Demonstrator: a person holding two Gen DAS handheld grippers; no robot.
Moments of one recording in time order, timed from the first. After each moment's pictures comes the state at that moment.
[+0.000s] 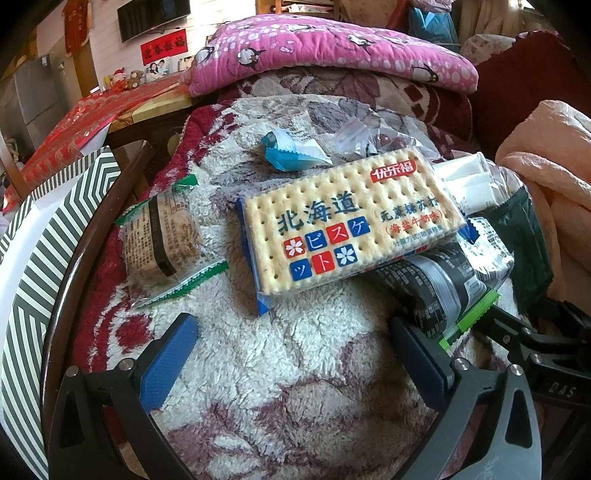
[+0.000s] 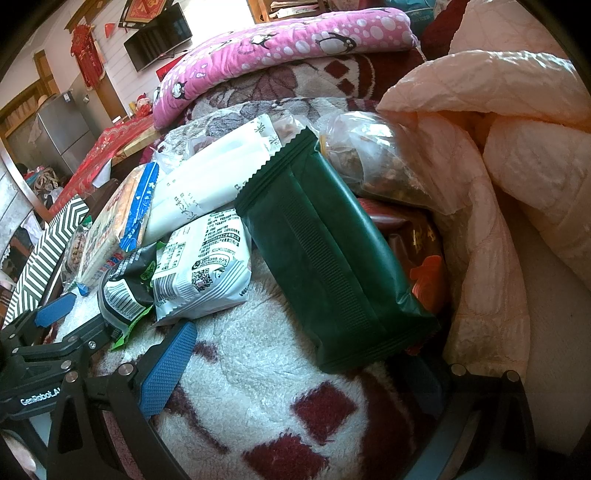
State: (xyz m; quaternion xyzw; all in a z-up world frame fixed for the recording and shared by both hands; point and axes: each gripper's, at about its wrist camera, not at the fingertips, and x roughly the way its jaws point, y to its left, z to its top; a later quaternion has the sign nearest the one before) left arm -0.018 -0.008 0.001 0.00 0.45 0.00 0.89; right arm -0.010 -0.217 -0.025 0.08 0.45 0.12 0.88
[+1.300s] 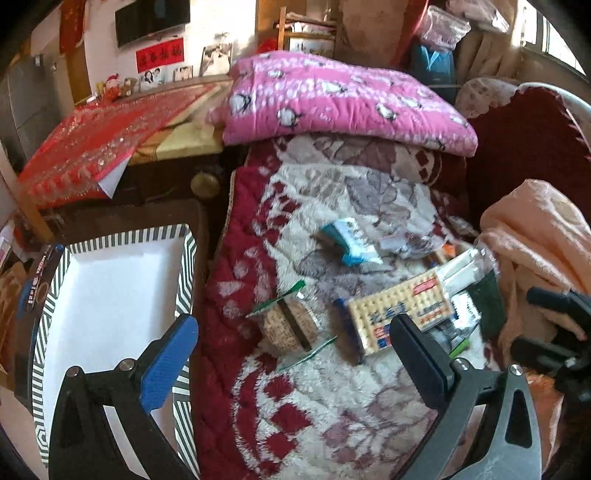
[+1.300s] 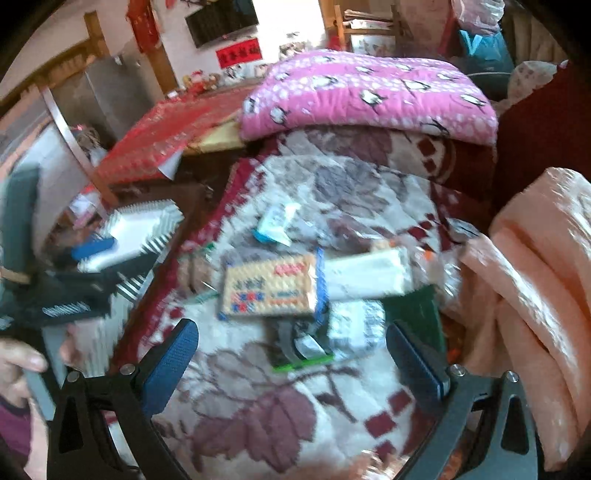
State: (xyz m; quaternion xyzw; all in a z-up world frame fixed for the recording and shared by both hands) left arm -0.010 0.090 0.111 -0.01 0.44 -0.04 0.89; right arm -0.022 -0.145 0.113 0.02 0.45 0.22 0.86
